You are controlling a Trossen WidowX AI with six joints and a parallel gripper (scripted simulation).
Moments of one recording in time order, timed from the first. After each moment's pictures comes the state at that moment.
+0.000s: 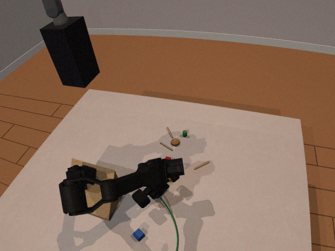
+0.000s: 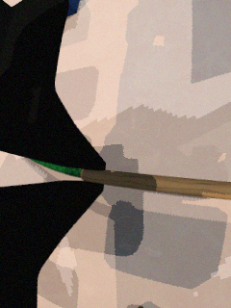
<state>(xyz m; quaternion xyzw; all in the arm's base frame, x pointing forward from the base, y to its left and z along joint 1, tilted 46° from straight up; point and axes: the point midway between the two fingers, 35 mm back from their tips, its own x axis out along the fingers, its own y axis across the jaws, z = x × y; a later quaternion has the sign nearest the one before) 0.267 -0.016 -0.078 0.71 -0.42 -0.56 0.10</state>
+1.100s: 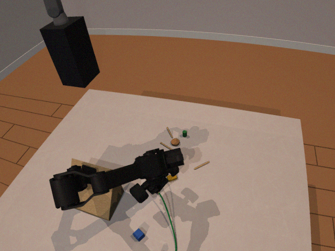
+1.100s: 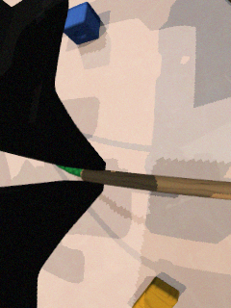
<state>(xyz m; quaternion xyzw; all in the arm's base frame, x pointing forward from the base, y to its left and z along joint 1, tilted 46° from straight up) 0.266 0.013 -0.049 0.71 -0.42 -0.56 0.10</state>
